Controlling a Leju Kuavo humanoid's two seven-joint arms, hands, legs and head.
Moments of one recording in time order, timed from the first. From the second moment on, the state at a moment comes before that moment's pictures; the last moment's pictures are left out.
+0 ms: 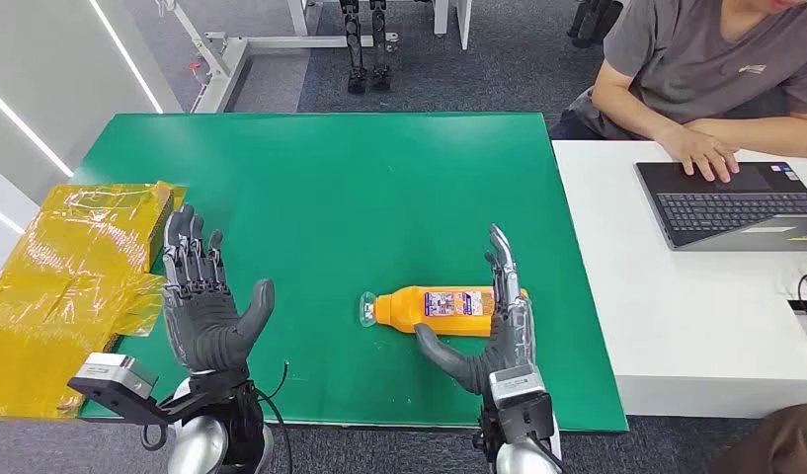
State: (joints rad) left arm -0.01 -0.24 -0.34 -1.71 -0.03 0.38 -0.69; right arm -0.02 0.15 0.52 -1.64 0.32 -0.36 -0.48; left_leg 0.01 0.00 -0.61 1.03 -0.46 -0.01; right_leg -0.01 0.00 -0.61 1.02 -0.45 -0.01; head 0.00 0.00
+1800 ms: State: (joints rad) left arm -0.12 -0.21 -0.33 -1.61 0.05 0.32 -0.67; right arm -0.82 -0.16 0.81 -0.64 0.66 0.36 -0.35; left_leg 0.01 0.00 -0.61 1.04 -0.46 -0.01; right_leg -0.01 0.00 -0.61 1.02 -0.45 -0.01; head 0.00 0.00
